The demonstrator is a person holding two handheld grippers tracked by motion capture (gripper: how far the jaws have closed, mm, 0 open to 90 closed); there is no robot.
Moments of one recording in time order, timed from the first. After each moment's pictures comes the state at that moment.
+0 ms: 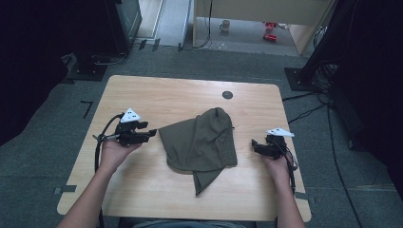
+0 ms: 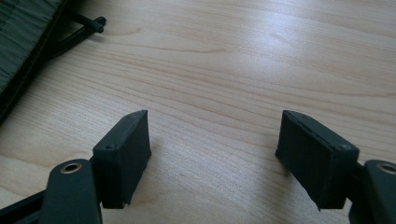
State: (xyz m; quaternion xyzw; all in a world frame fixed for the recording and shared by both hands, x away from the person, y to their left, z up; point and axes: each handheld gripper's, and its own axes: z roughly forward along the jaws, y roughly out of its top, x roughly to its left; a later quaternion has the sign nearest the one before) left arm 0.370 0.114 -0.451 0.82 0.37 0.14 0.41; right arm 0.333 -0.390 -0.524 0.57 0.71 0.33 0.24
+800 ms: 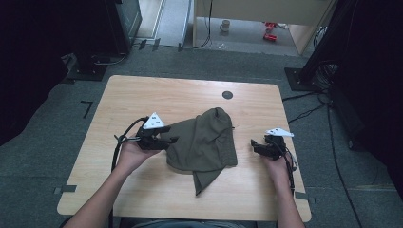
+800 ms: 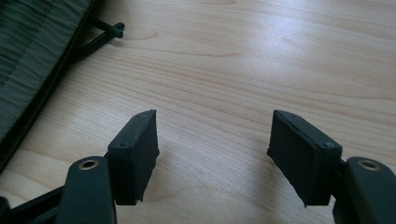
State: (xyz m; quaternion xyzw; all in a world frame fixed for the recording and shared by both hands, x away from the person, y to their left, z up) left arm 0.350 0.050 -0.441 0.85 0.28 0.12 0.43; right arm 0.329 -0.385 -0.517 0.56 0.72 0.34 0.23
